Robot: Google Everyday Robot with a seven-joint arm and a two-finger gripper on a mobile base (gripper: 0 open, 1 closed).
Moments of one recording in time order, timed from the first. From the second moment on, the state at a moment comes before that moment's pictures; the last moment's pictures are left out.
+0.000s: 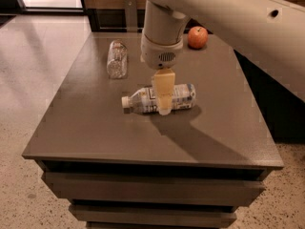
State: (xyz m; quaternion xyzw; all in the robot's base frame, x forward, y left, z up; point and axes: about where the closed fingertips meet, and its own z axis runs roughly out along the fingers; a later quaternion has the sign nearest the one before) arm 0.554 -0.010 0.878 -0.79 0.61 0.00 0.09
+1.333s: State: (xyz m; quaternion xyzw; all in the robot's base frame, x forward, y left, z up) arm 0.554 -0.012 0.832 -0.79 0.61 -0.01 0.06
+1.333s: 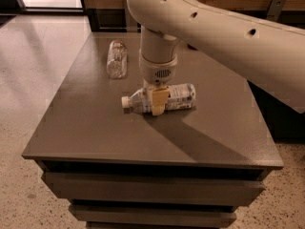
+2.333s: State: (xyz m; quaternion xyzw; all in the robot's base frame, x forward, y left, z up) arm 0.552 -0.018 0.877 -0.80 0.60 -0.03 0.09
